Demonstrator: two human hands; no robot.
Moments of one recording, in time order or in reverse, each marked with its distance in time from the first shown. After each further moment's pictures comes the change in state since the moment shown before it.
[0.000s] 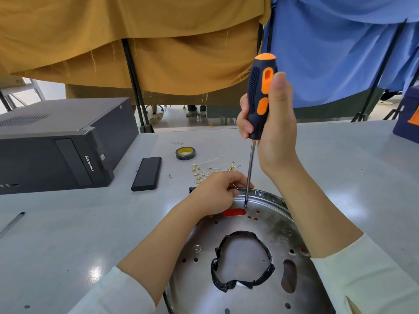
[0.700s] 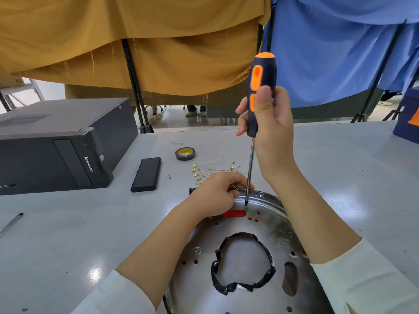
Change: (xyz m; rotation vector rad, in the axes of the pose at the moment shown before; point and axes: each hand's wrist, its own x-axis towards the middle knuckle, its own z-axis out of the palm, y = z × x) left_hand 0.000 -0.001 0.001 -0.017 0.002 0.005; right_hand -0.005 0.005 0.002 -0.189 0.056 -0.060
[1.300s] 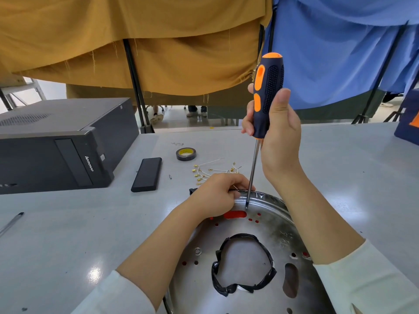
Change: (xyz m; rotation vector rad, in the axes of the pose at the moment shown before) left_hand 0.000 0.000 0.000 -0.005 0.003 0.008; right_hand 0.001 0.007 -0.006 0.110 0.006 0.037
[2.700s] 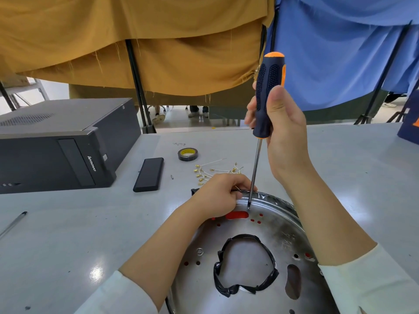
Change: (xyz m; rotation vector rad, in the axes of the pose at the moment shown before) left_hand -0.003 0.004 -0.002 0.029 -0.004 -0.021; right_hand 0.005 -0.008 -0.005 -0.032 -0.054 -0.005
